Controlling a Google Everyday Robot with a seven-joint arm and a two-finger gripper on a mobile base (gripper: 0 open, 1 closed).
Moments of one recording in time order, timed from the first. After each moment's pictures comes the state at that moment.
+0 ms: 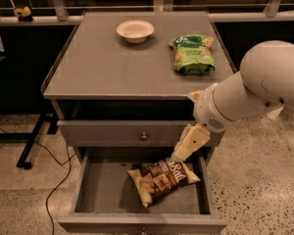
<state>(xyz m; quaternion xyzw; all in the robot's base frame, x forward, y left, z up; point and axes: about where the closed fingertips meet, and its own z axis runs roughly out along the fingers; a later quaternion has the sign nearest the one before) 0.482 -0.110 0.814 -0.56 0.78 0.09 0.28</state>
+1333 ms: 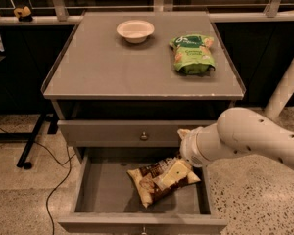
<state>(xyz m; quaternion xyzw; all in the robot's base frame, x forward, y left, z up) 0.479 -0.091 0.676 -0.51 0.80 0.15 0.28</state>
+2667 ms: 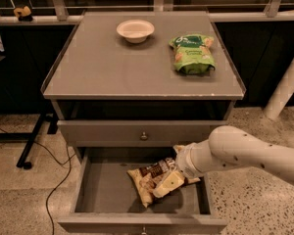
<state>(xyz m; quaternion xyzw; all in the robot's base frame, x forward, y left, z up) 0.478 -0.083 0.599 -0.48 0.82 0.20 0.26</state>
